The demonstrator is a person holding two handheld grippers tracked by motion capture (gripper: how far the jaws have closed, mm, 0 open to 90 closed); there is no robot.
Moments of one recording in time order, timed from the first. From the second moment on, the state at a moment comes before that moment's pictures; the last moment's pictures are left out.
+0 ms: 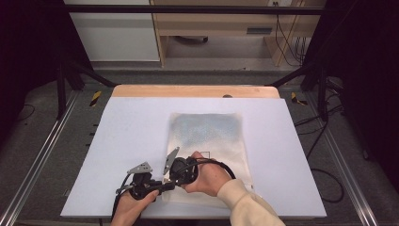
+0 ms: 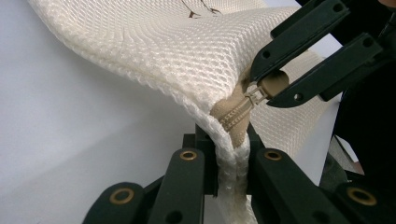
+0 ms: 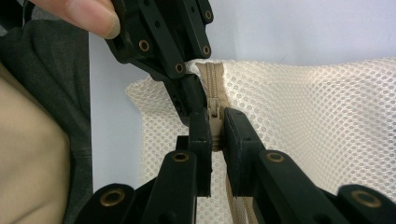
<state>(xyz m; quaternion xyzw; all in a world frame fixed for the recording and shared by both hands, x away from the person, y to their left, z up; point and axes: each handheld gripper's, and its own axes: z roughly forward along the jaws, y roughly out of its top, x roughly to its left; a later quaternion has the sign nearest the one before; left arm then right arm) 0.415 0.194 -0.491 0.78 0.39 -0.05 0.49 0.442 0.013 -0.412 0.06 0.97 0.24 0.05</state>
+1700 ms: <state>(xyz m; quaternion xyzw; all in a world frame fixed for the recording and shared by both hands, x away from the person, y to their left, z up) 0.414 0.195 -0.492 0.77 0.39 -0.05 0.50 0.444 -0.030 -0.417 0.09 0.97 0.22 0.06</state>
